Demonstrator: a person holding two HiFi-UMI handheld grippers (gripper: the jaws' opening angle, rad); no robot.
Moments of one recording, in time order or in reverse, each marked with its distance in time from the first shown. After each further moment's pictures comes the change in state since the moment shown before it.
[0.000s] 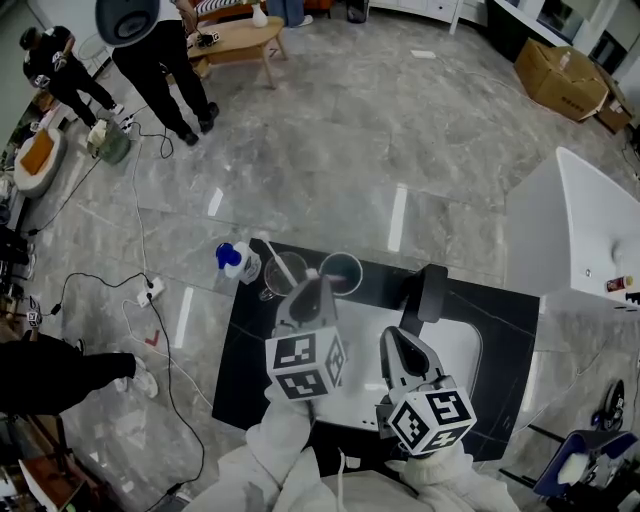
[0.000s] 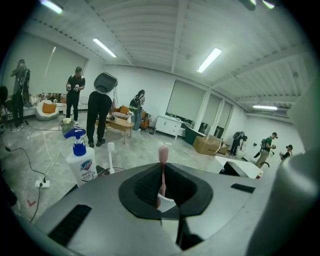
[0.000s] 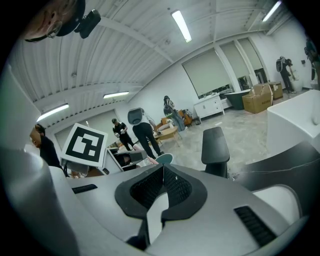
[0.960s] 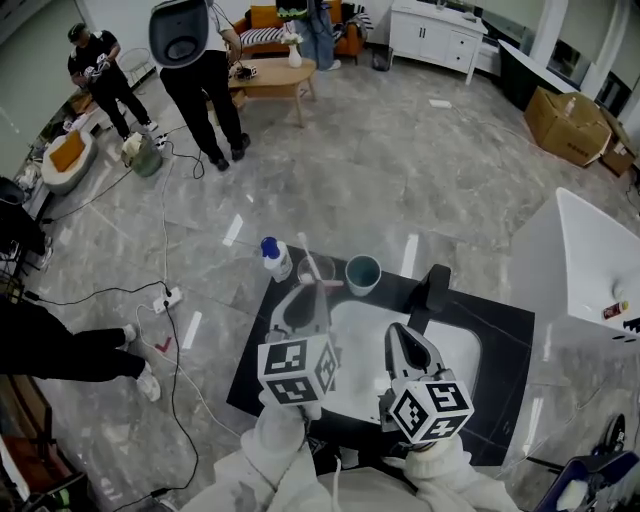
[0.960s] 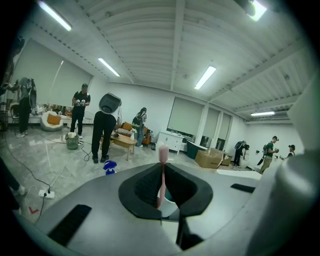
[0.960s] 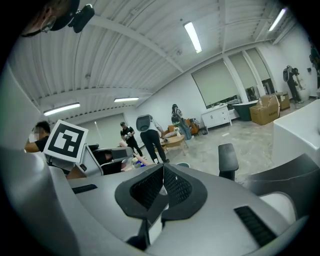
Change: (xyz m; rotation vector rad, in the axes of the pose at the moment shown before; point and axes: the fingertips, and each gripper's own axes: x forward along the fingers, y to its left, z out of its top) left arm -0.109 0.014 0.054 0.021 -0.191 0.018; right arm -0.042 0.055 0.018 -0.081 -0.095 0.055
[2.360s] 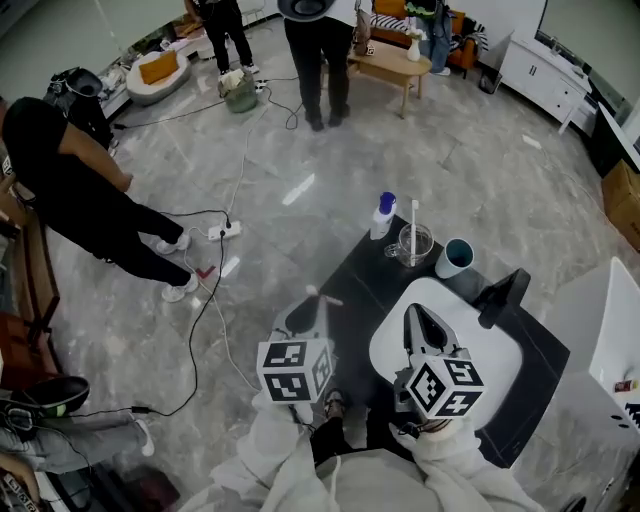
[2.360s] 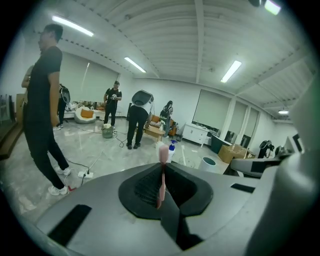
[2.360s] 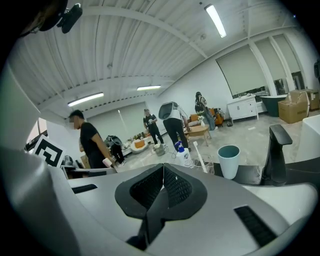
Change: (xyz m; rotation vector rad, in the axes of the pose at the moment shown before) left arm -0.184 0.134 -0.060 -0.104 0.099 0.288; right arm 0.007 0.134 -0.061 -0.102 0.136 0.245
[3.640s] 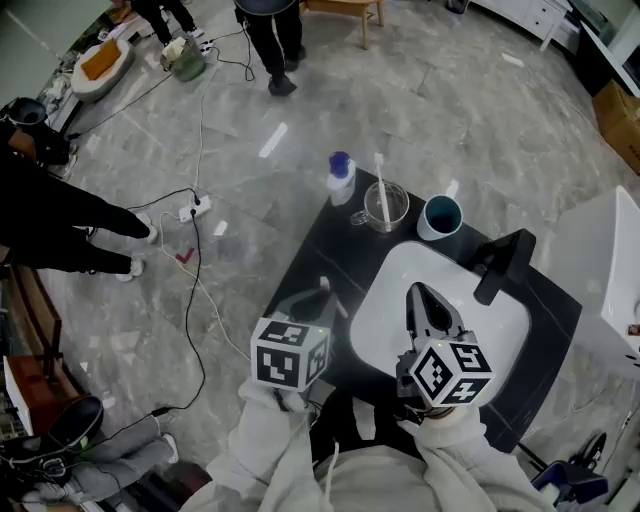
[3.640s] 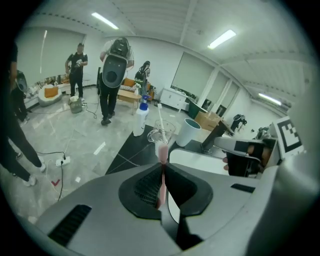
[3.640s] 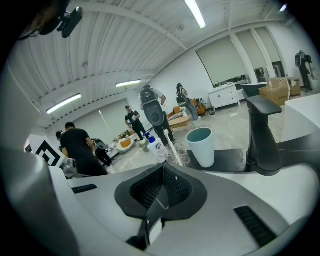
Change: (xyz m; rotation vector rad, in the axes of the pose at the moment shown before) left arm 0.087 -0.059 -0.082 0.131 0.450 -0.265; right arm 0.026 -0.095 -0.036 0.150 0.074 -0.144
